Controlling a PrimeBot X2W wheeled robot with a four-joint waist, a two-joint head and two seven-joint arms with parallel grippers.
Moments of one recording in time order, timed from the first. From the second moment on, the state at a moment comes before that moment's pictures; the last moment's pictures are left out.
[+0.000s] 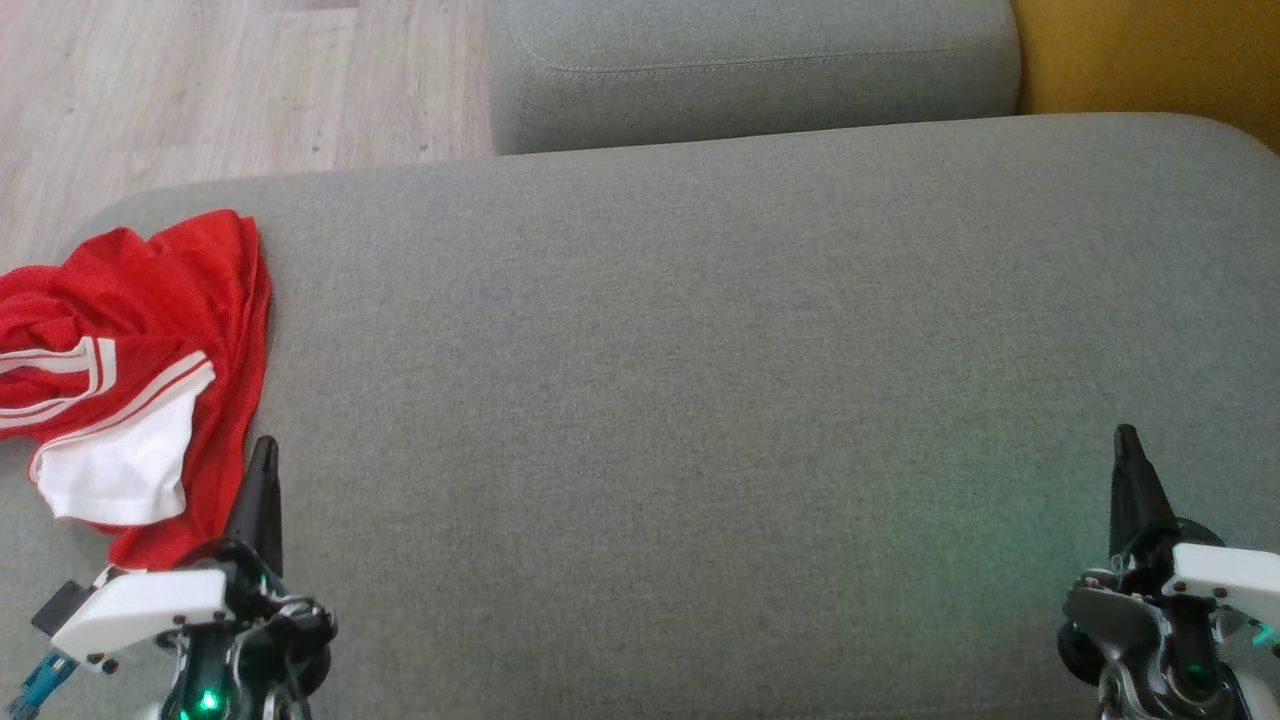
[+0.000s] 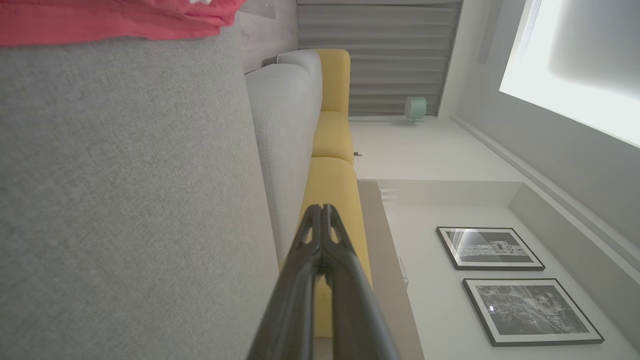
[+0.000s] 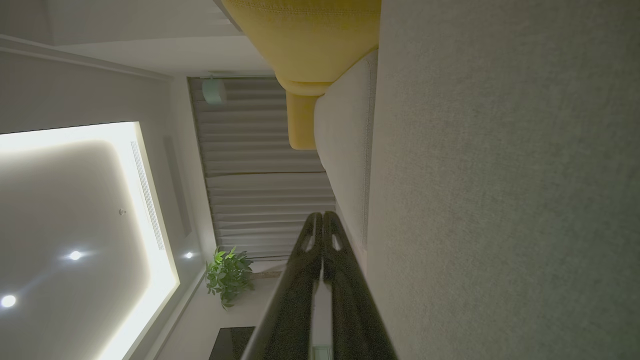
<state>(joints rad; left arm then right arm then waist) -0.05 0.04 0.08 0.28 -1.60 -0.12 0.11 -0.05 -0.04 -0.13 0.28 1.60 0.13 0.11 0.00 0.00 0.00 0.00</state>
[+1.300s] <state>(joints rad) 0.00 0.03 0.04 0.30 -1.44 -0.10 0.04 -0.01 -0.04 -0.06 0.30 1.38 0.13 0.04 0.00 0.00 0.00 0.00</state>
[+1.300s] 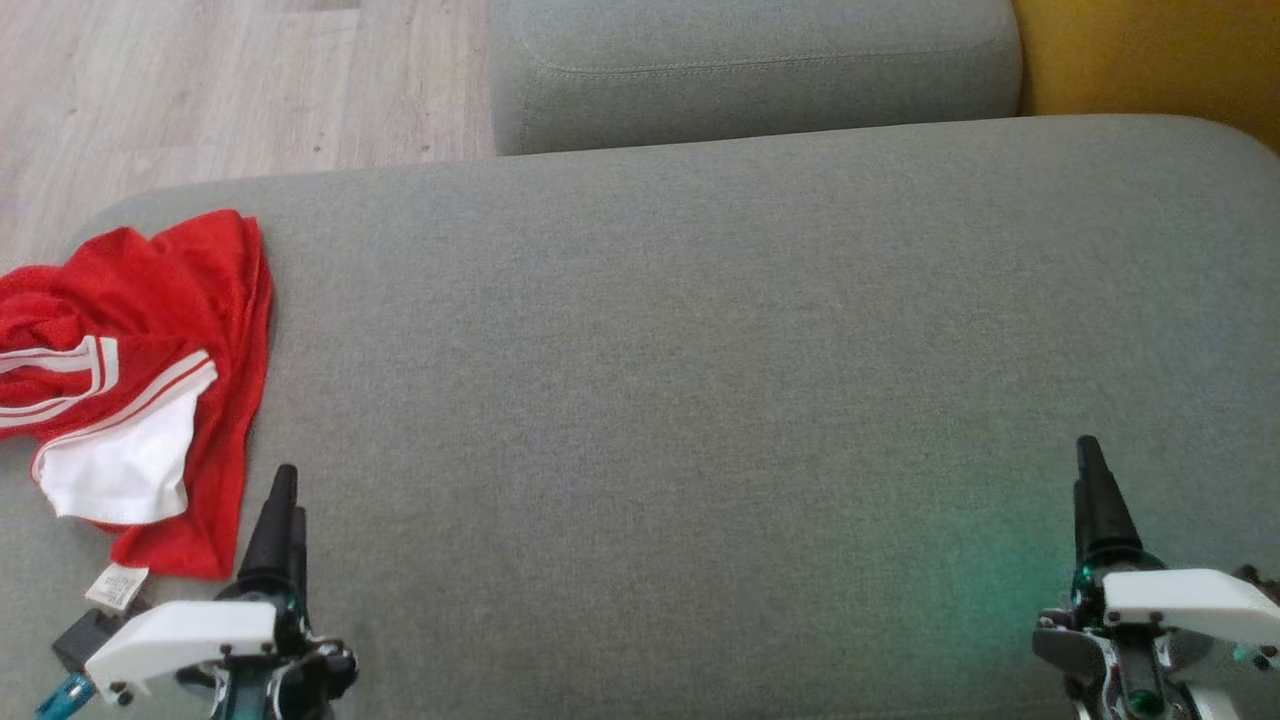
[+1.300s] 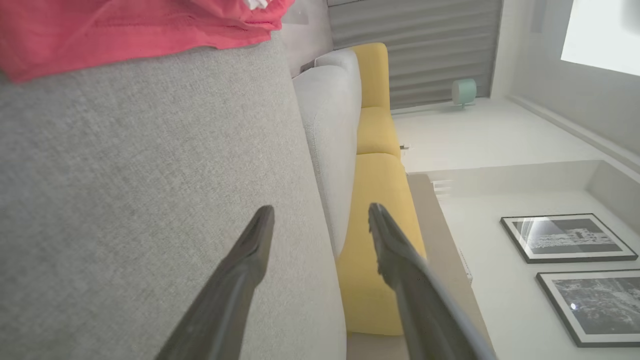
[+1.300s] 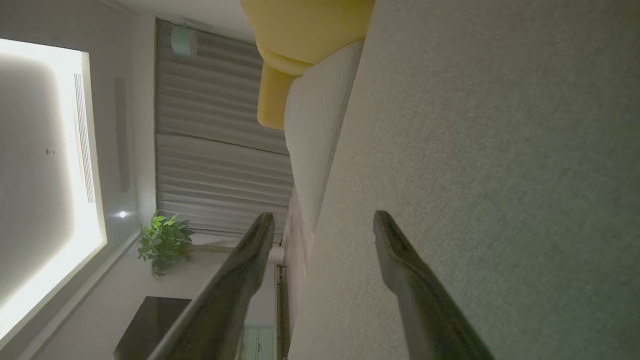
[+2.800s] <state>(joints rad) 0.00 0.07 -0.03 0.29 -0.78 -0.04 -0.09 -0.04 -0.07 0.09 0.32 0.76 0.13 -0.09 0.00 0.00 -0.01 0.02</state>
